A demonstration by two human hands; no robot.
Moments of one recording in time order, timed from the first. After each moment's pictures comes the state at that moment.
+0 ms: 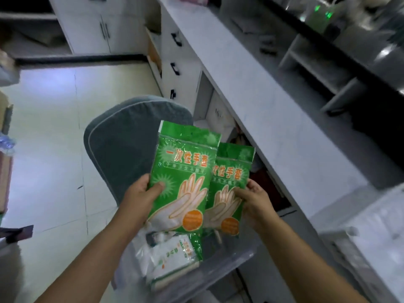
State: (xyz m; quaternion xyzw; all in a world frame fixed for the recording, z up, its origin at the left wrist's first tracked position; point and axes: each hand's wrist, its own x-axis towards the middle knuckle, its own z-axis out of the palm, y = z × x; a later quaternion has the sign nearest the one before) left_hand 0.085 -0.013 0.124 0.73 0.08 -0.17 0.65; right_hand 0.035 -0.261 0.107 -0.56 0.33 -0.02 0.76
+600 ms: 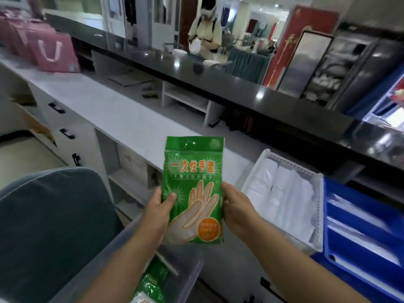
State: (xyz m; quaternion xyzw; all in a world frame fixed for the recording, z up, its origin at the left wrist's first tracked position) left_hand 0.025 -0.184 0.202 0.61 -0.14 -0.33 0.71; right_hand -0.084 -0.321 0.218 -0.50 0.37 -0.21 0.75
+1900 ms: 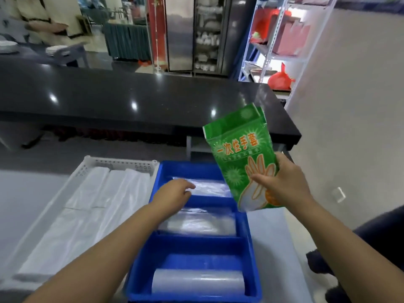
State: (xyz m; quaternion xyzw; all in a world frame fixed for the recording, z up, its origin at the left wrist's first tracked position) left_hand -0.328 -0.635 0.193 0.69 -0.68 -0.22 0.14; right_hand -0.585 -0.654 0.276 -0.71 0.61 -0.32 0.15
